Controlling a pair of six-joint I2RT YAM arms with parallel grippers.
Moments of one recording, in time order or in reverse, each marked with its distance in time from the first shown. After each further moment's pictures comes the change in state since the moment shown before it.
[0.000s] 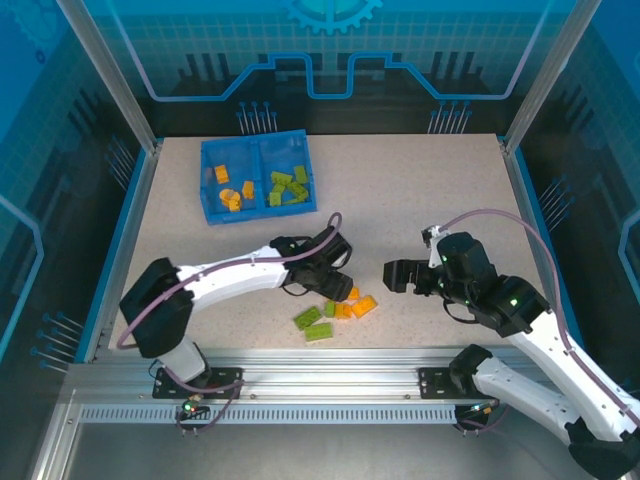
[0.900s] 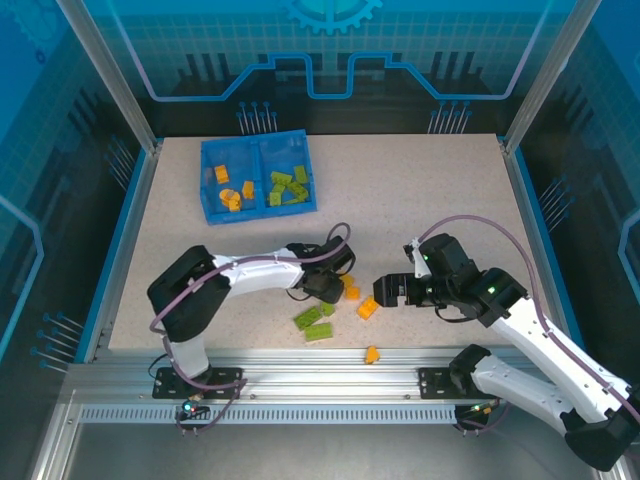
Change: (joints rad) left arm 0.029 0.109 -0.042 0.078 -0.073 -0.032; right arm 0.000 0.100 -0.046 -0.045 -0.186 -0.011
